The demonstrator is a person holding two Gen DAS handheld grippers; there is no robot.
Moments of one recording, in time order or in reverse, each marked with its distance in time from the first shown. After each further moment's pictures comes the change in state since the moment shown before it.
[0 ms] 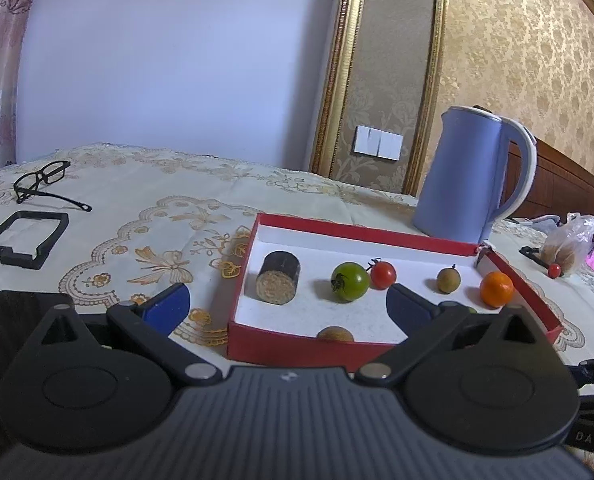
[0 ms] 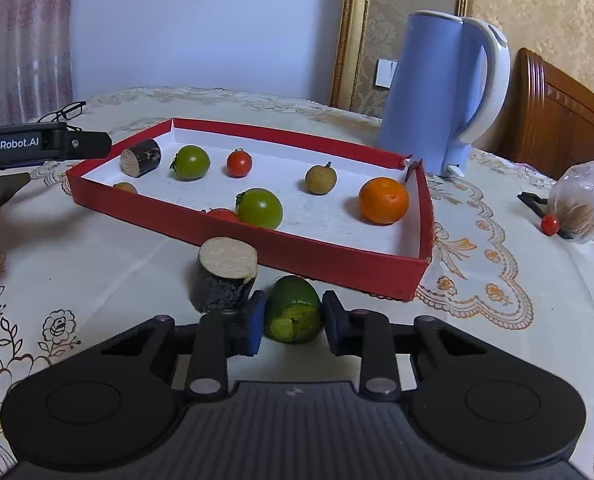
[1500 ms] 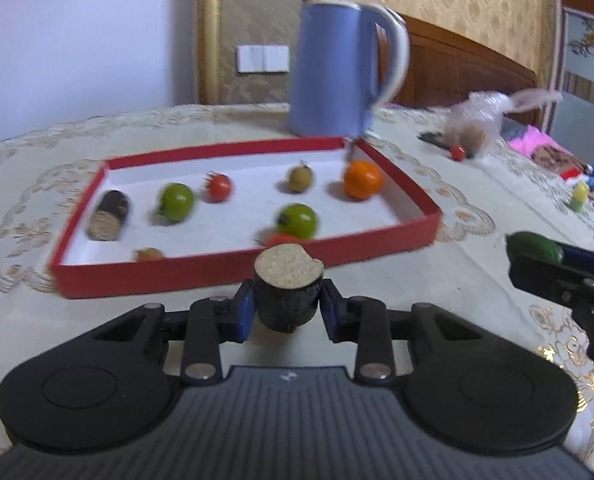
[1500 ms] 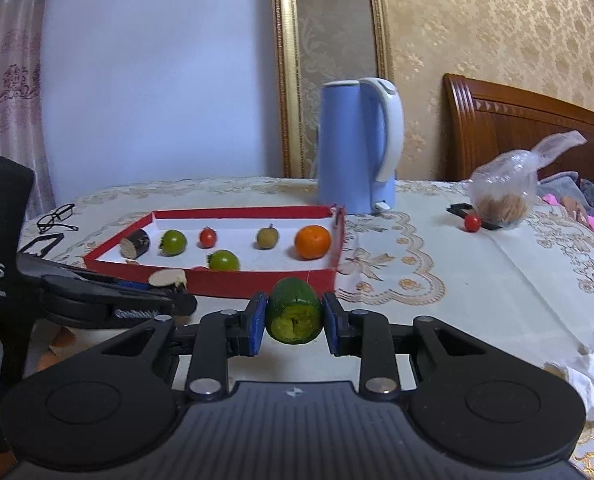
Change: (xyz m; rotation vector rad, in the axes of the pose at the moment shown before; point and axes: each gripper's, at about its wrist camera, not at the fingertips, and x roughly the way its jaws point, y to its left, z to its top) left arm -0.012 -0.102 -0.020 0.228 0.241 -0.184; right arm -0.094 -0.032 -0.032 0.184 -0.235 -0.033
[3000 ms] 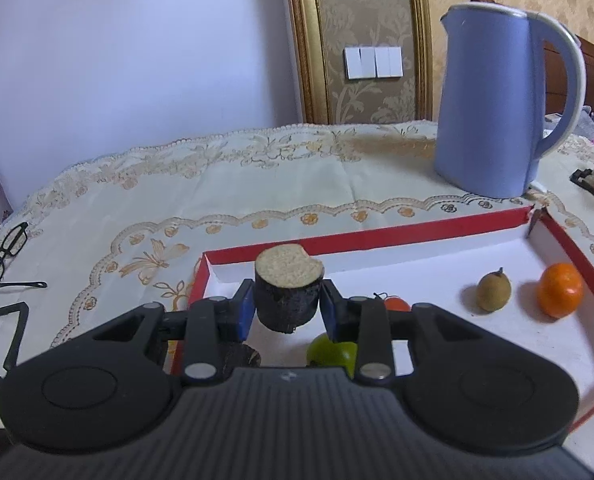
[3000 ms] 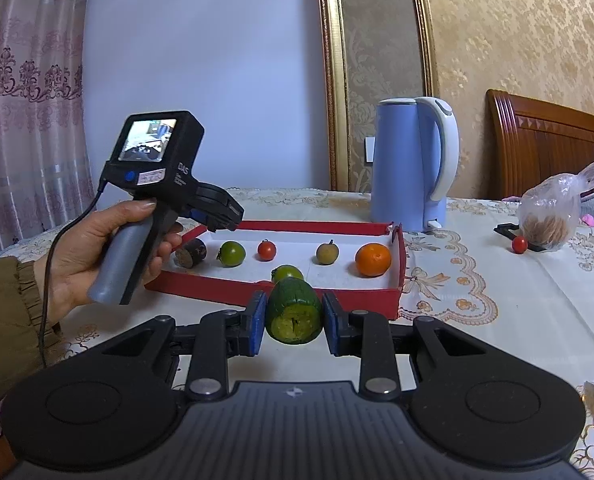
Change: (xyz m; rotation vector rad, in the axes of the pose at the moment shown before) left arm 0.104 0.076 0.099 -0.005 0.039 0.295; right arm -0.006 0.029 0.007 -0.033 -0.025 0.102
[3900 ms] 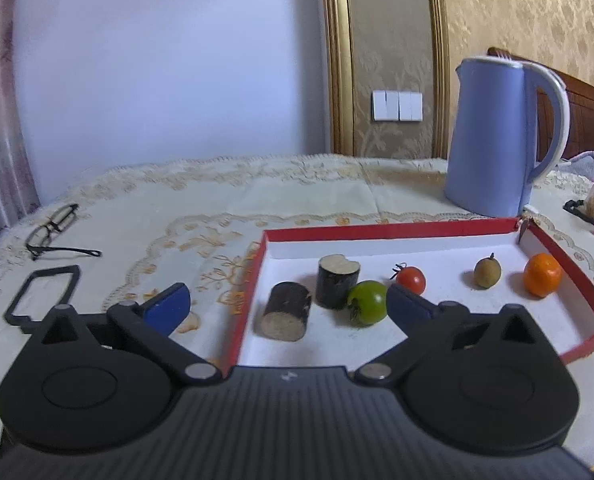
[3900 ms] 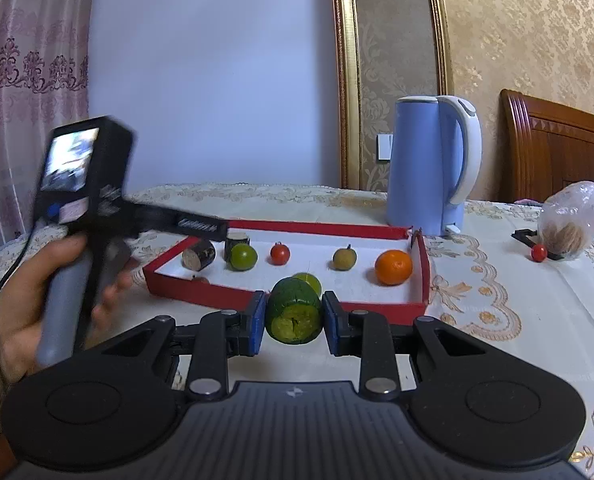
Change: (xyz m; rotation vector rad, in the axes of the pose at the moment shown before) left arm -0.077 0.032 -0.056 -0.091 -0.151 0.043; right arm 0.029 0.013 0.013 -0.018 0.015 0.014
